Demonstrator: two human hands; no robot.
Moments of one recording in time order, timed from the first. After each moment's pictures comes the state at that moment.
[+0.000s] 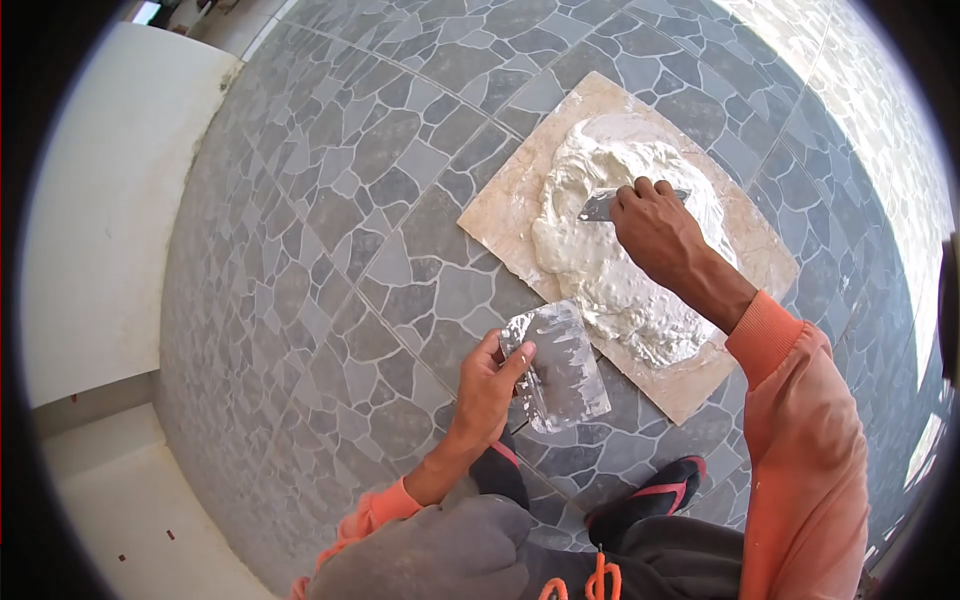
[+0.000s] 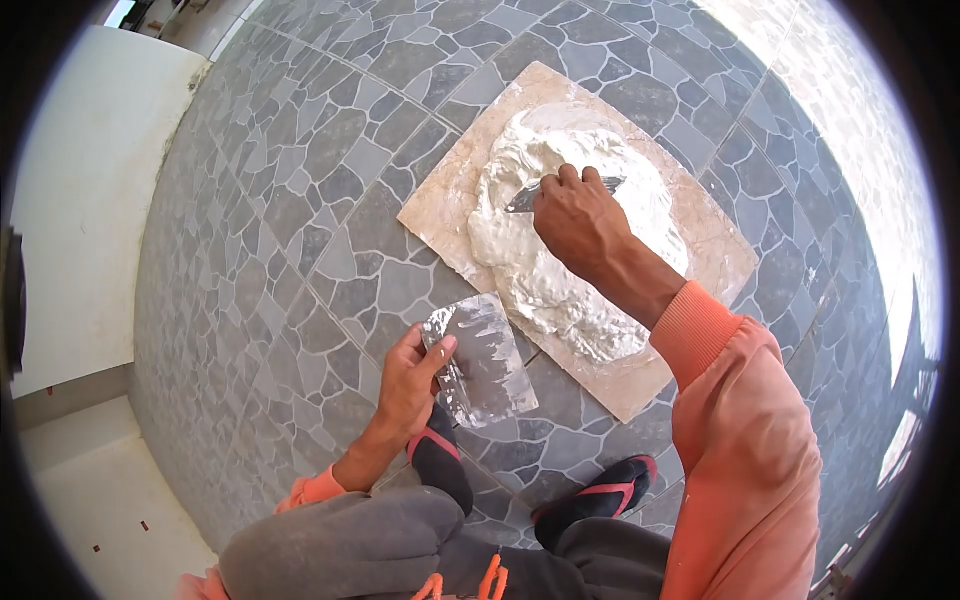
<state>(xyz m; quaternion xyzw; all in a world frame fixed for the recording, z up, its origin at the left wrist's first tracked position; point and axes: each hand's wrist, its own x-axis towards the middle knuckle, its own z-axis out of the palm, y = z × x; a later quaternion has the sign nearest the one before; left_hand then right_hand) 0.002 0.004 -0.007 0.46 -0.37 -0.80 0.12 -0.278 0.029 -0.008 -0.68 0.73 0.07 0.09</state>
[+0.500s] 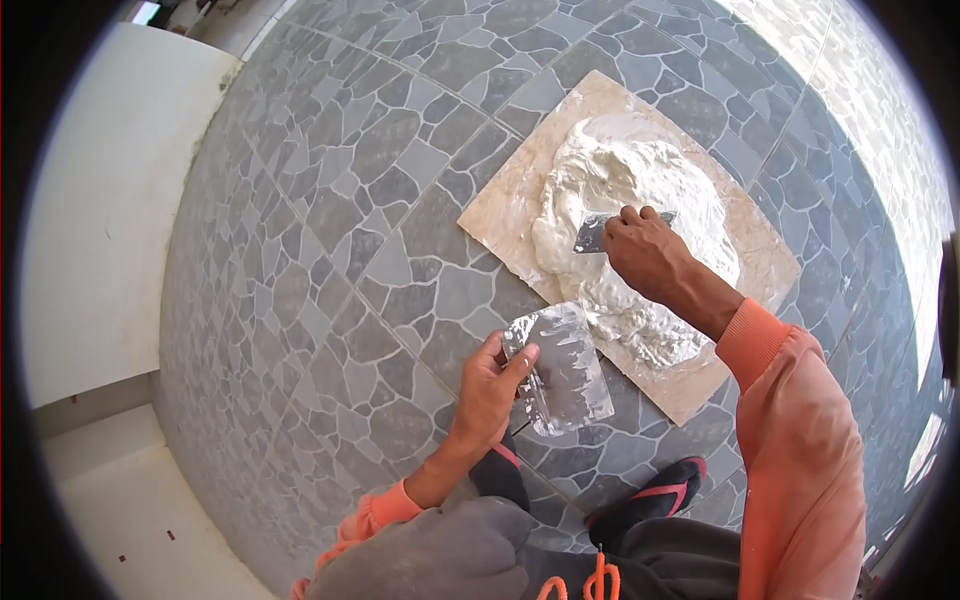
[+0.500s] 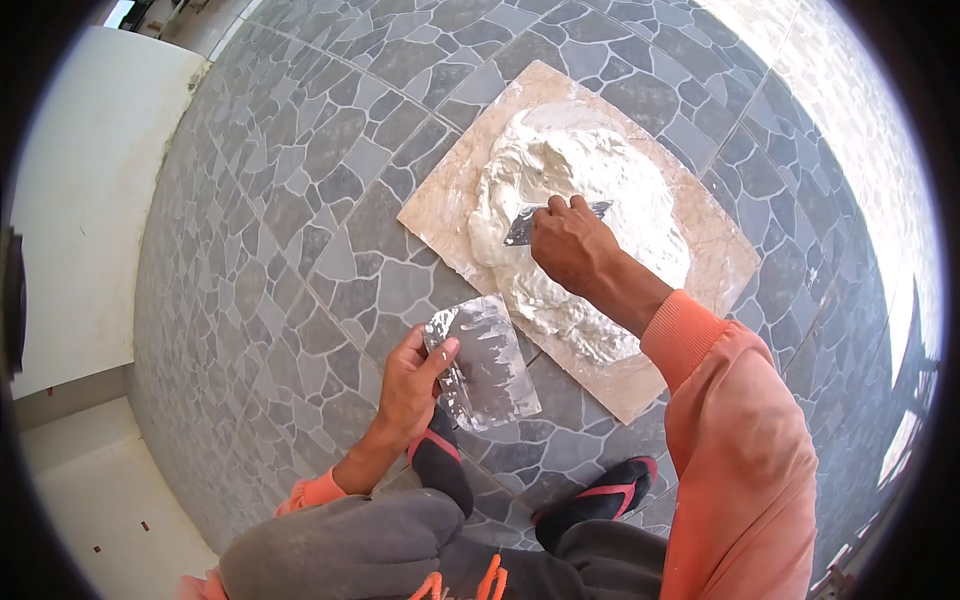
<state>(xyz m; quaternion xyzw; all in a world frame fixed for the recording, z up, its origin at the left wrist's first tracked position) 0.001 0.005 -0.004 0.46 -0.38 -0.79 0.12 -0.264 0.036 -0.032 -0.71 0.67 0.13 0.16</state>
